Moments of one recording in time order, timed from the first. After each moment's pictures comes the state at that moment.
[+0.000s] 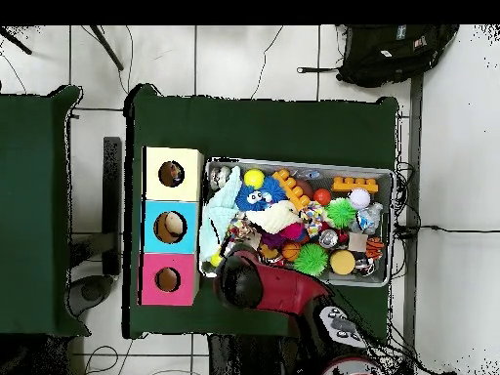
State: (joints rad) arm -0.29 -0.59 0.05 2.02 -0.07 0.00 1.98
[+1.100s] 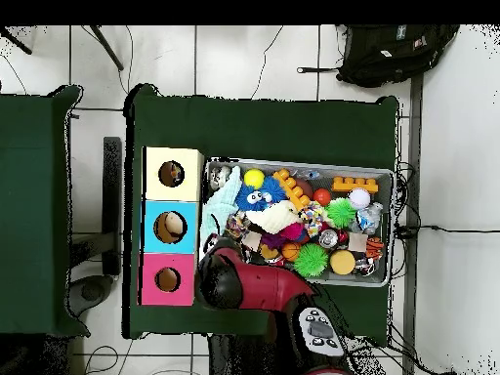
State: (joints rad) arm -0.22 -0.65 0.05 2.02 -0.06 0.00 1.98
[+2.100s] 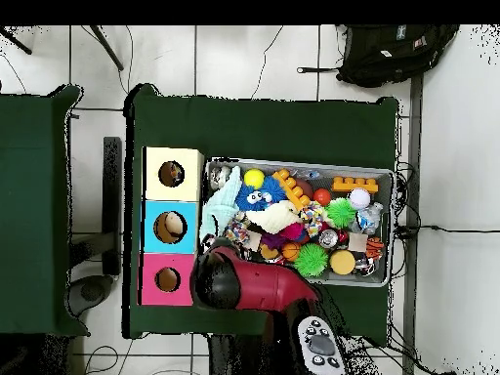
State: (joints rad) arm -0.20 -0.74 0.04 2.02 -0.05 0.15 1.98
